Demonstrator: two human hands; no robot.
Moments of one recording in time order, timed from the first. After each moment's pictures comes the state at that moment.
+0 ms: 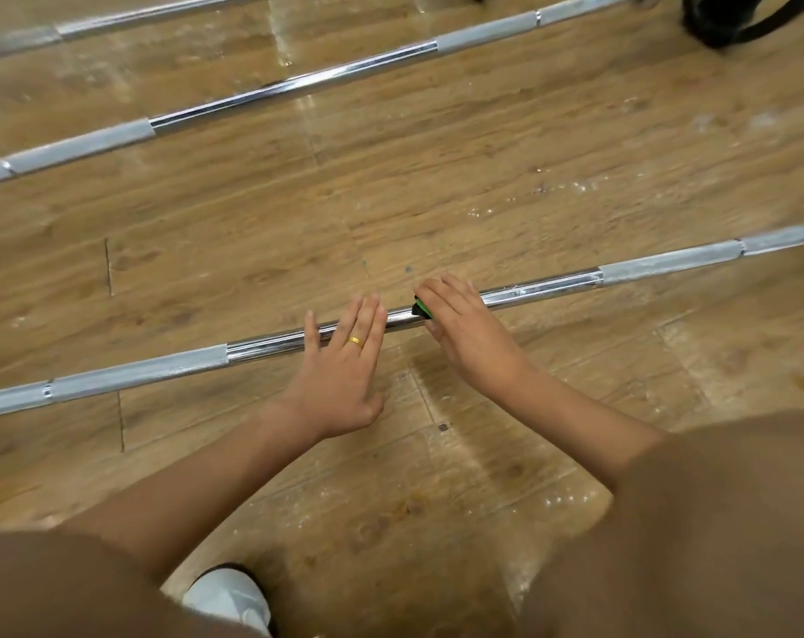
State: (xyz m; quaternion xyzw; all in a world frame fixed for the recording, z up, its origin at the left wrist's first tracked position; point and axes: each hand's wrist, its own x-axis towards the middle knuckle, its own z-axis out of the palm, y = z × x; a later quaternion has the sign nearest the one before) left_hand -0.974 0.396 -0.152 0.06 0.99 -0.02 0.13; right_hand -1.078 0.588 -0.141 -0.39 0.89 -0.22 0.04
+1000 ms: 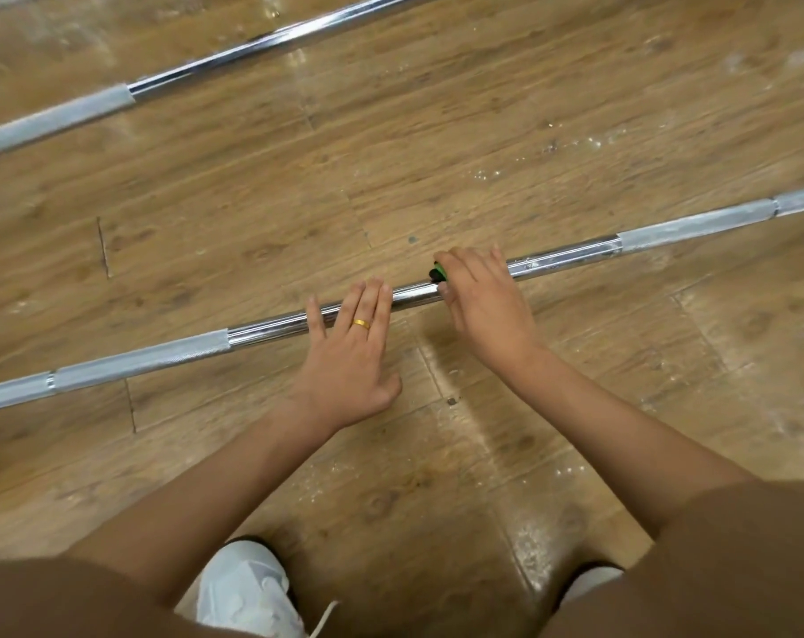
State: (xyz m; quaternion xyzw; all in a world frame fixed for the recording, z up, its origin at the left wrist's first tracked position) left_hand -0.967 0.407 -0.156 0.02 0.99 0.03 0.11; right_hand -1.082 0.589 -0.161 -0.32 0.92 -0.21 -0.04
